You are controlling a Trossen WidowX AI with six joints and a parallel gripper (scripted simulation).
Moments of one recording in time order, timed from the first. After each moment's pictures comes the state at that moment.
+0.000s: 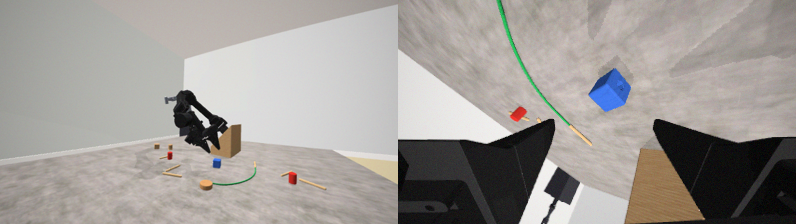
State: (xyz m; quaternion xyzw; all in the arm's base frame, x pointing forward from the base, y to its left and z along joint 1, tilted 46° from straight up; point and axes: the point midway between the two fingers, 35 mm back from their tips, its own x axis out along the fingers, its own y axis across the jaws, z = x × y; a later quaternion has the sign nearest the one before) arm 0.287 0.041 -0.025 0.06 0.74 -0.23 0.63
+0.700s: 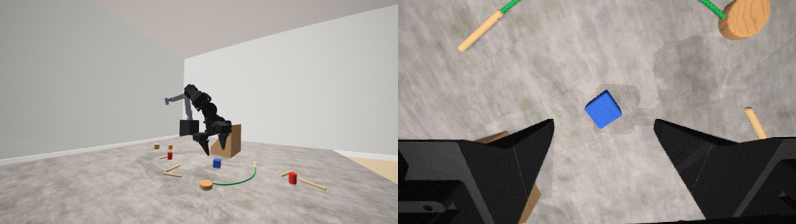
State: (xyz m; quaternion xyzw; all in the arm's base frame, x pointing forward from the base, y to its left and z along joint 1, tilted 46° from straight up) arm 0.280 0.061 -0.041 -0.59 0.67 0.23 0.40
